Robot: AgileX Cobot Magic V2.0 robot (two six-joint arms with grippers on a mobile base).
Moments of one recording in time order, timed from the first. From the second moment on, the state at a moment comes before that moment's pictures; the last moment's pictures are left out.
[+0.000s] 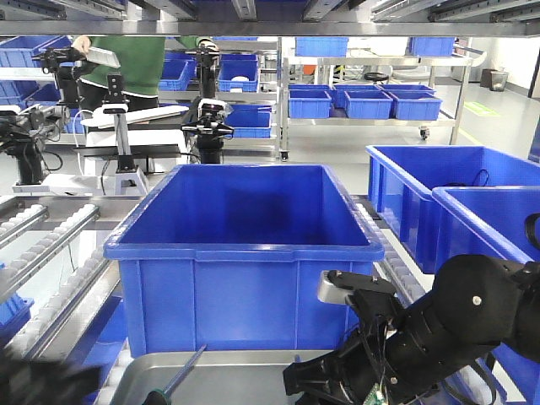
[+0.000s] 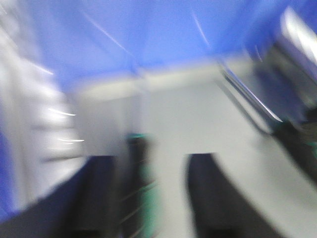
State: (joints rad) left arm -0.30 0.94 -0.68 -0.44 0.44 0.22; right arm 0.43 1.56 -1.17 0.35 0.85 0.06
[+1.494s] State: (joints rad) left arm -0.02 -0.01 0.03 -0.13 0.06 0.07; right arm 0.43 1.56 -1.17 0.35 0.85 0.06
